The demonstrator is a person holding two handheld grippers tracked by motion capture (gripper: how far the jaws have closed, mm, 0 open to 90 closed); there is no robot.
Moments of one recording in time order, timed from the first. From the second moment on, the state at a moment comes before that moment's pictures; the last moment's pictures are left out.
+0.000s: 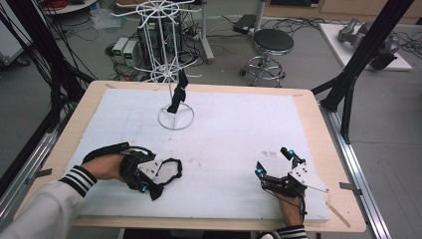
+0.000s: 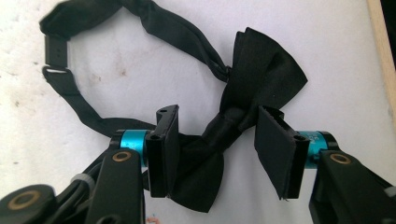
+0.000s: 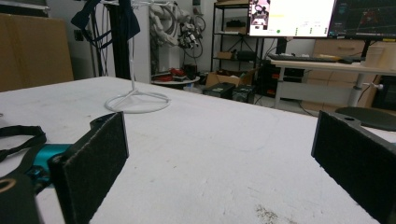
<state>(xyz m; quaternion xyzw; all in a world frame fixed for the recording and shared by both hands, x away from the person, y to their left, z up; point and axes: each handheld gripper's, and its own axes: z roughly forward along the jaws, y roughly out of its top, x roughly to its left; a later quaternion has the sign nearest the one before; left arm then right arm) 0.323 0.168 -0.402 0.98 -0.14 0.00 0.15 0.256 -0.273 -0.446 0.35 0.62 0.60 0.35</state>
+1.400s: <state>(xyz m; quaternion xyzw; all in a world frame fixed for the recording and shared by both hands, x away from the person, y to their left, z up) 0.330 0.184 -0.390 0.96 -0.02 0.01 0.28 0.256 -0.273 -0.454 0.35 0.62 0.60 0.36</state>
